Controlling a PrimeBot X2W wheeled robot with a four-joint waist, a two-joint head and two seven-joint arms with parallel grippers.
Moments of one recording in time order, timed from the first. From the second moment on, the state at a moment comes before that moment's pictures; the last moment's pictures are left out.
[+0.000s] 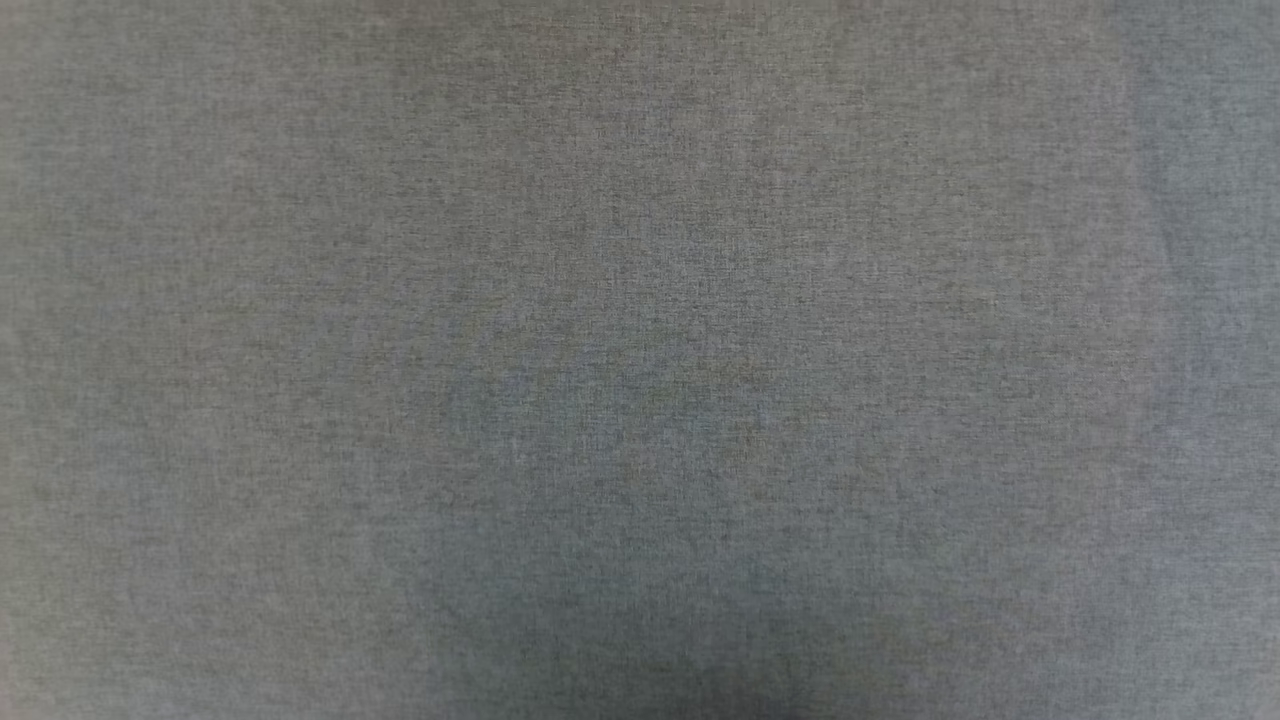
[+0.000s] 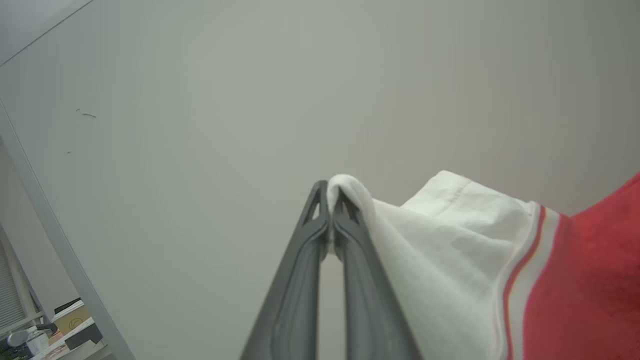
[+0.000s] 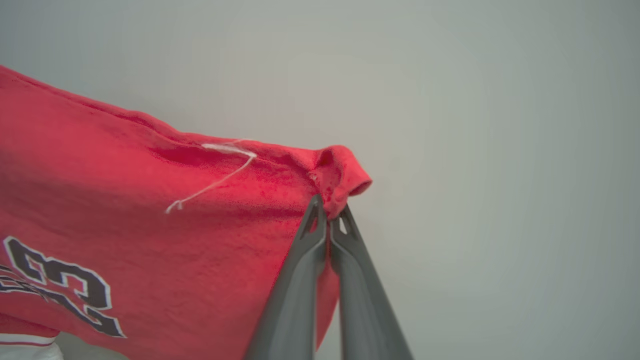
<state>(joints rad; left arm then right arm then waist) -1.90 0.49 -0.45 0.55 -0.21 -0.13 -0.14 -1.77 -0.57 0.45 0.49 0.56 0.13 0.27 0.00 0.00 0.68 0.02</state>
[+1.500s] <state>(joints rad) -0.01 0.52 -0.44 0.04 -0.53 0.19 -0.22 -0.49 -0.74 0.88 0.36 0.91 0.13 -0.07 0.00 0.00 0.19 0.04</state>
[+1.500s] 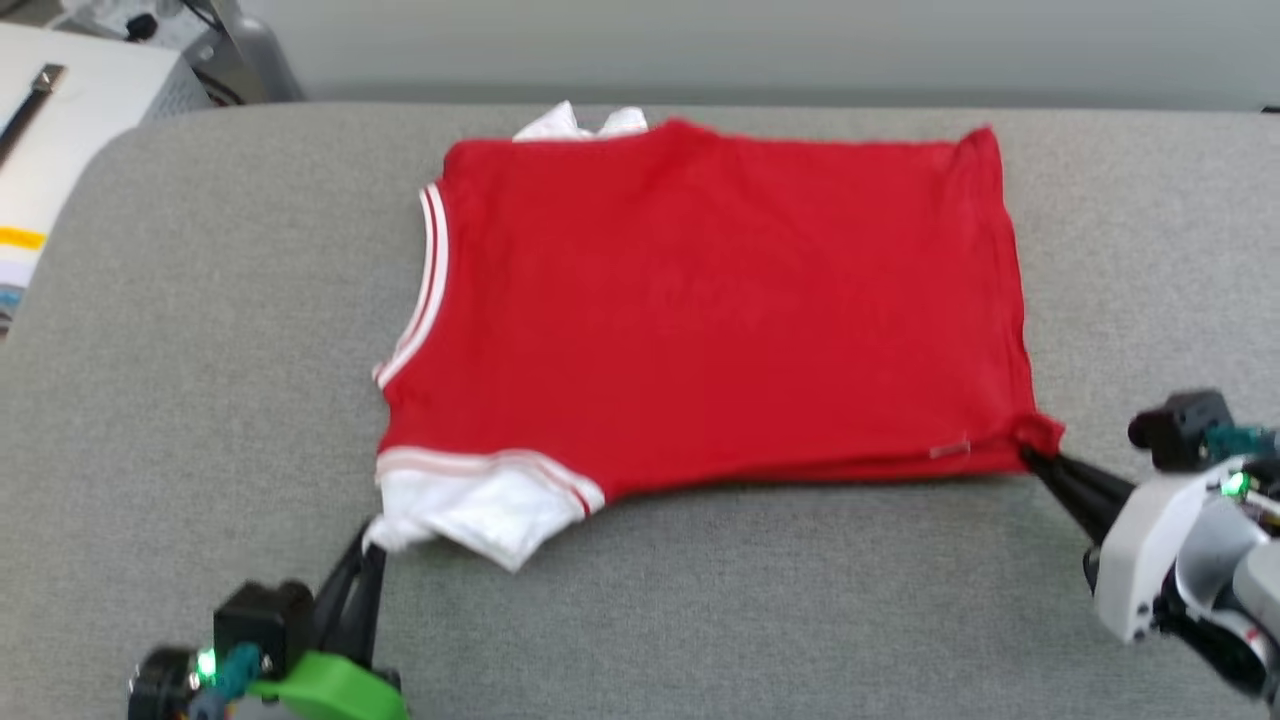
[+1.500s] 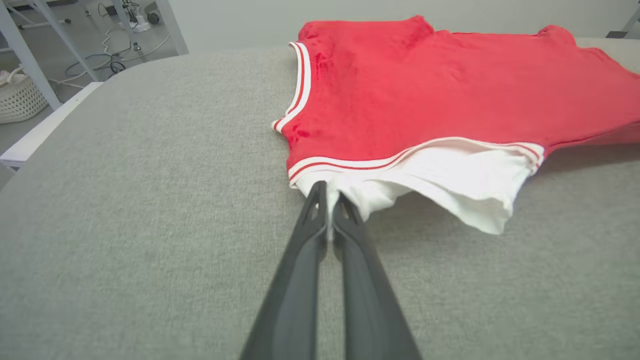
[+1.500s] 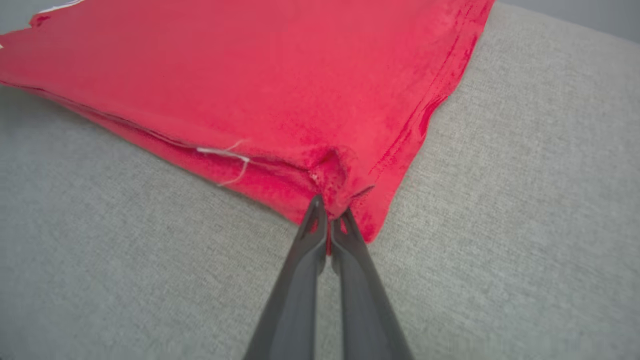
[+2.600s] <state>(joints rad) -0.03 0.56 -0.49 0.00 -0.57 0.13 -0.12 -0.02 -0.66 0.45 0.10 0.83 0.13 0.09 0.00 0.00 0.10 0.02</state>
